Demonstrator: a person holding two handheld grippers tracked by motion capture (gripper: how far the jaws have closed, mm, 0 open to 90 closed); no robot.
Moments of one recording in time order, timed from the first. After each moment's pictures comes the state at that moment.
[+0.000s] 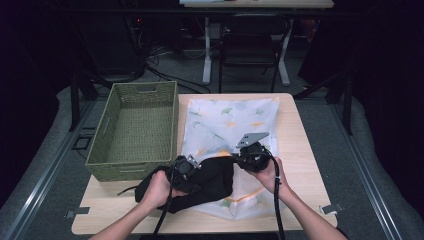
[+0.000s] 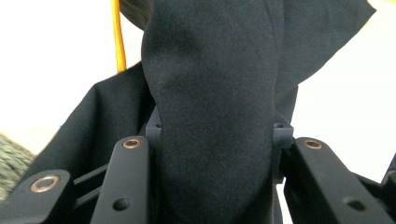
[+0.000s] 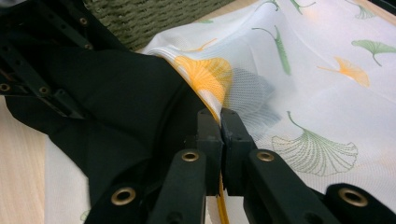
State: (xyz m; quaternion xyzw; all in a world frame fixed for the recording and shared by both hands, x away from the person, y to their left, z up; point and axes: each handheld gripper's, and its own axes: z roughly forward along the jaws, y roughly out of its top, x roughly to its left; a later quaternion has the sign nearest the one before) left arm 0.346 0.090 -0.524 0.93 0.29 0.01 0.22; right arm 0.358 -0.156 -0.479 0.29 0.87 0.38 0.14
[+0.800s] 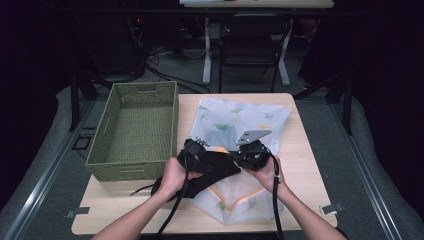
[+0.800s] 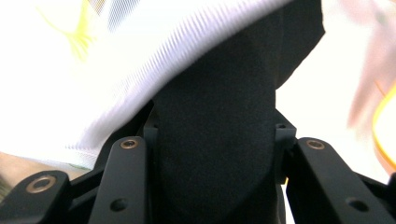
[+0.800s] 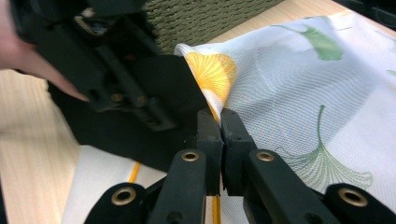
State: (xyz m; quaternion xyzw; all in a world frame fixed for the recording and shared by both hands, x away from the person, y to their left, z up) left arm 0.389 0.058 -0.511 0.89 0.38 0.04 0.27; right arm 0.356 -0.153 -0.469 0.29 0.86 0.41 0.13
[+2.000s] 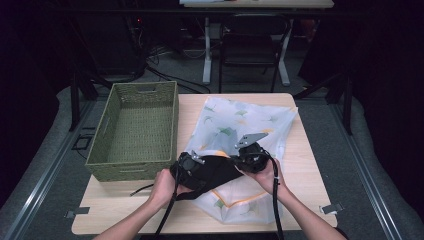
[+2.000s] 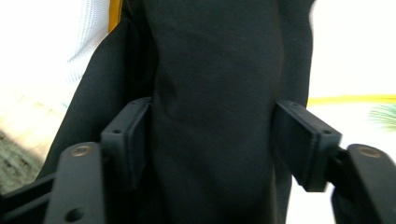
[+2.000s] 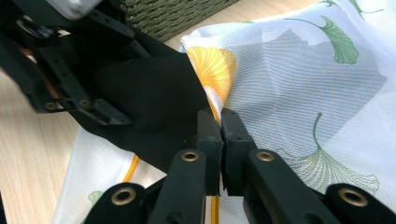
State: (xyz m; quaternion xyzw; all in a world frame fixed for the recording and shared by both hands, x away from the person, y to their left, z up) left arm 0.357 0.079 -0.539 0.92 0.31 0.07 0.23; right arm 0.358 -0.153 -0.484 0.29 0.87 0.38 0.11
